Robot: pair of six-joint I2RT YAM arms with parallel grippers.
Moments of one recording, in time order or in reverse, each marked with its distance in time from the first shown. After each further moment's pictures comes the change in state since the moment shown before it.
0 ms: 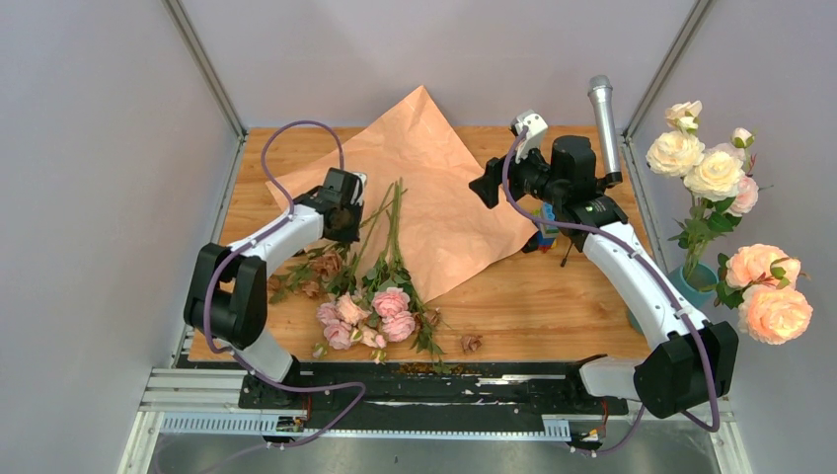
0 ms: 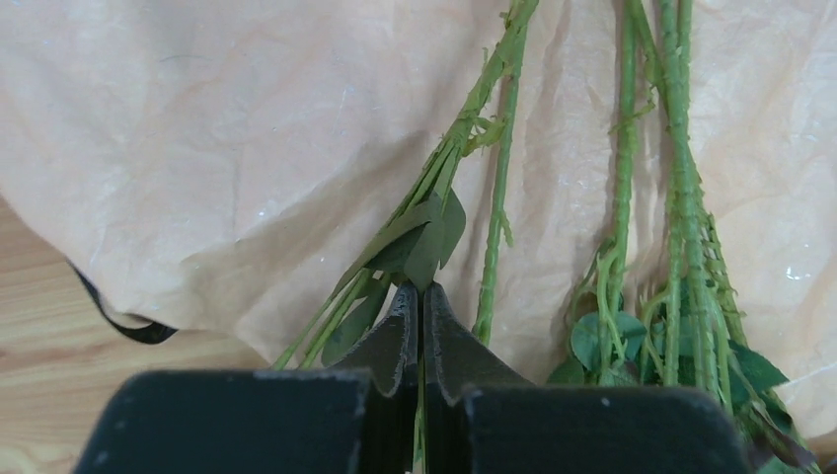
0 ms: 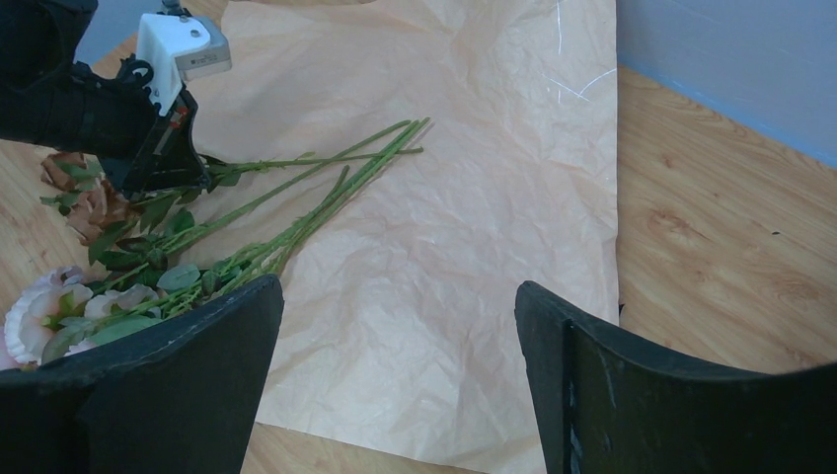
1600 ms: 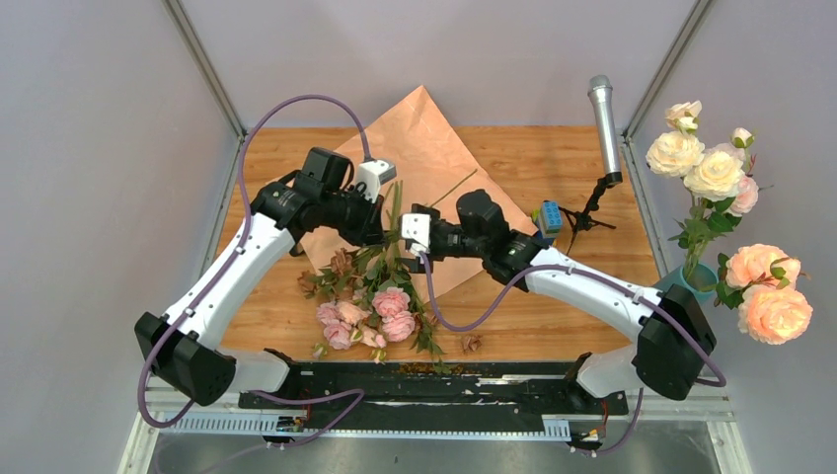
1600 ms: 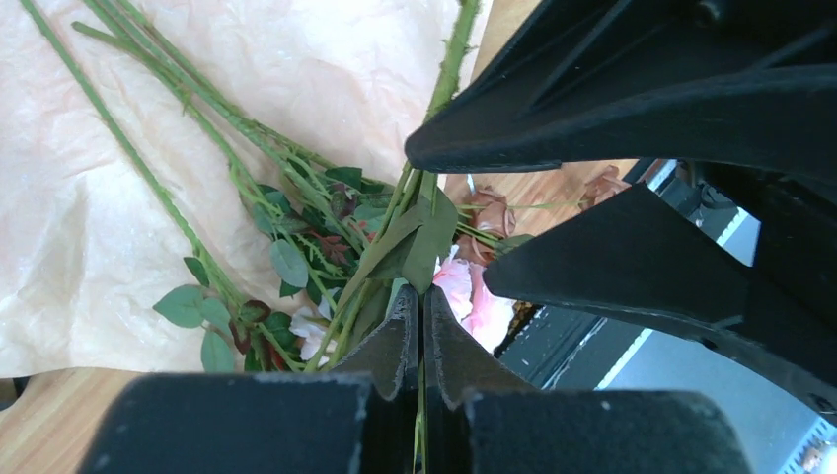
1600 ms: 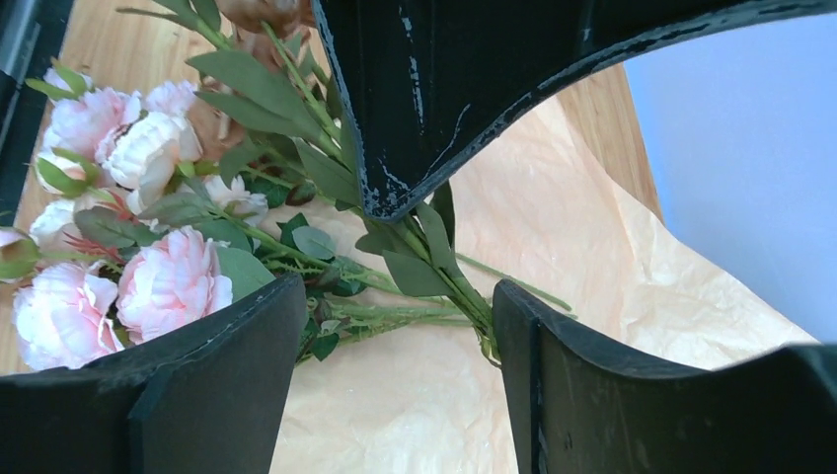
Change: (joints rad) left arm -0.142 -0.315 0.293 -0.448 0.524 0.146; right arm 0.513 0.097 -0.154 0.248 -0.102 -0.620
